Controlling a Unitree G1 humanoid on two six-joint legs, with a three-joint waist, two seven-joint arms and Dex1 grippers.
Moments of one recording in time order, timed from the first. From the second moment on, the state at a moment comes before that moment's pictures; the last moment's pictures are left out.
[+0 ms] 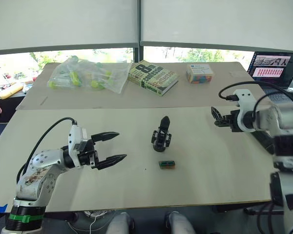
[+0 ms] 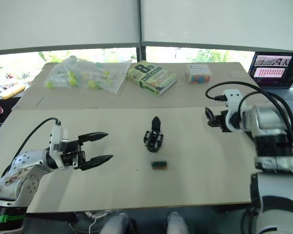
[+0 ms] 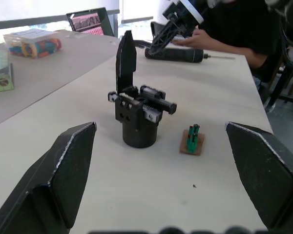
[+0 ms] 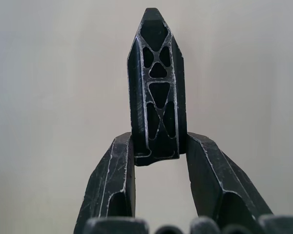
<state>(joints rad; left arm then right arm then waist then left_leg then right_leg) -0.17 0.63 0.16 -0.21 -0.65 0.31 -1.10 -0.75 -0.82 -0.04 0.08 0.32 1.23 0.63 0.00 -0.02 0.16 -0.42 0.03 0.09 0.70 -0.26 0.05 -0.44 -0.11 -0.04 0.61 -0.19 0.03</state>
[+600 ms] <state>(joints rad) -0.43 0.24 0.16 -0.34 -1.01 0.59 -0.49 -0.33 -0.53 0.04 -0.38 0.04 0.12 0.54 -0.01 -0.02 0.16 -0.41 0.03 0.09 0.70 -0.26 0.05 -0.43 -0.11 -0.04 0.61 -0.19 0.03</state>
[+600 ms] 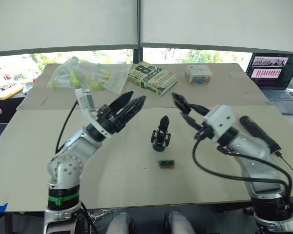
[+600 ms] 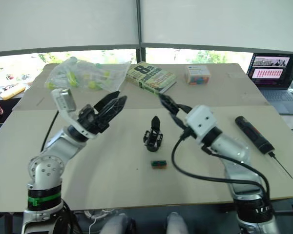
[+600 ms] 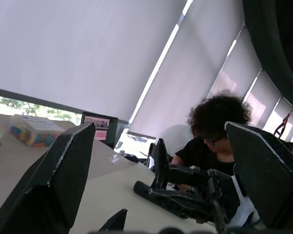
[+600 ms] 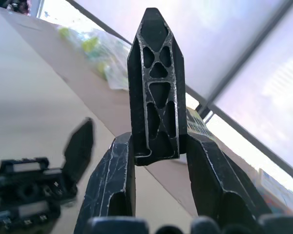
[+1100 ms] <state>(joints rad) -0.45 0.06 0.06 -0.27 -0.88 0.52 -0.44 -0.39 -0.47 0.15 -0.37 -0.08 0.12 0.52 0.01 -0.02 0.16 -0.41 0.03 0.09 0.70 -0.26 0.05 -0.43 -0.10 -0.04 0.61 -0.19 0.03</state>
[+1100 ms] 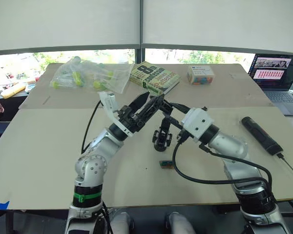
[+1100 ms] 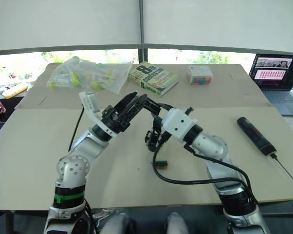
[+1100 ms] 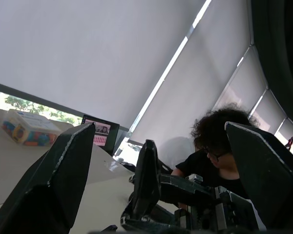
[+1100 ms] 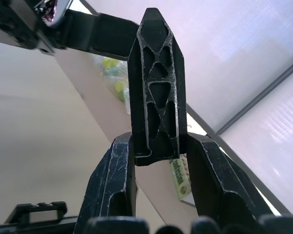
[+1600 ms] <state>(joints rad) -0.45 0.03 0.06 -0.25 -0.86 0.48 -0.46 -0.39 -0.46 0.15 -0.37 -0.07 0.12 0.54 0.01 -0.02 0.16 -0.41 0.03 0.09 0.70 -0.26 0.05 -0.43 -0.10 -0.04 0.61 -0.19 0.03</state>
